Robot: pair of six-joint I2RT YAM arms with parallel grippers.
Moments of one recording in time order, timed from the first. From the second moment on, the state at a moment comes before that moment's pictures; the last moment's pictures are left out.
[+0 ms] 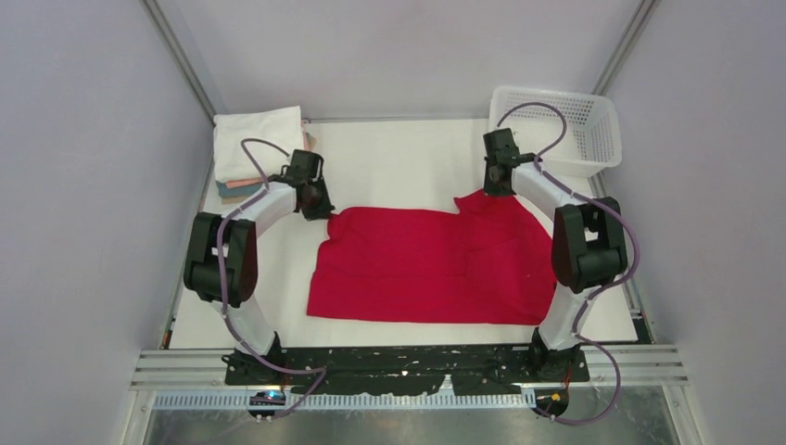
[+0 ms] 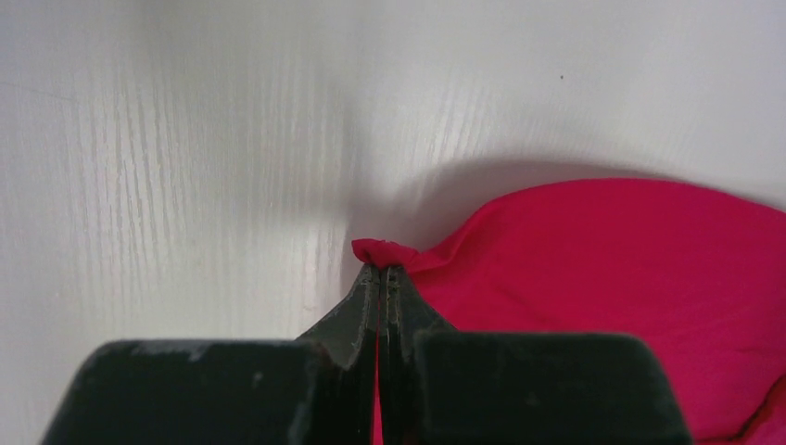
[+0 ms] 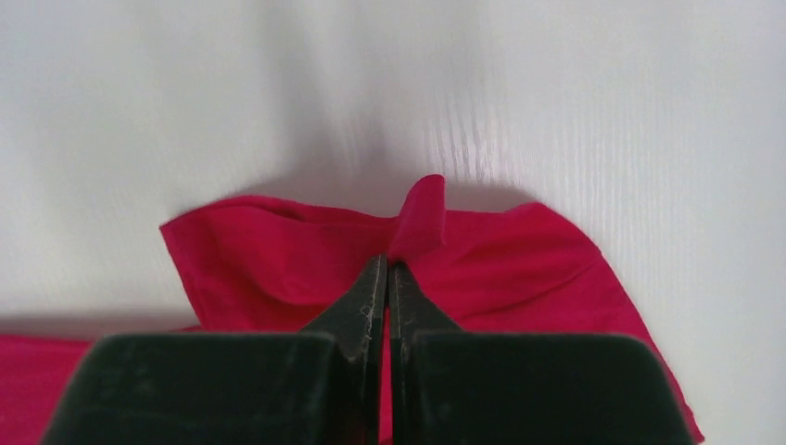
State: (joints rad) left arm -0.23 1.79 1.19 -0.44 0.02 -0.49; right arm 0.21 1.87 1.38 -0.50 0.29 0.29
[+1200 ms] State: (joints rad) left arm -0.28 1.38 0.87 -0.35 -0.07 -0.35; right arm 0.25 1.14 0.81 -0.46 0.29 0.32
